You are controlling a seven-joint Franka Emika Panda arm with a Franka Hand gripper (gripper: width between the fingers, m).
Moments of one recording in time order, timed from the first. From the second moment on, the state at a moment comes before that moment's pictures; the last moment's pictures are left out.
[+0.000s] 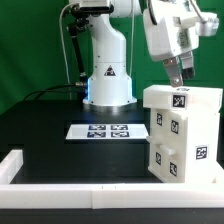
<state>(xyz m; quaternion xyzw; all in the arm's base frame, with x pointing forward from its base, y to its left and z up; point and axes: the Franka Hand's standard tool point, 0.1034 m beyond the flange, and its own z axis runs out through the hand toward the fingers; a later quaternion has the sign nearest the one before) 0.575 0.097 0.183 -0.53 0.84 0.06 0.13</state>
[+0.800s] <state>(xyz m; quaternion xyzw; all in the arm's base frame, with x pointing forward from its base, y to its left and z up) 0.598 0.098 0.184 -0.83 0.54 0.03 0.13</state>
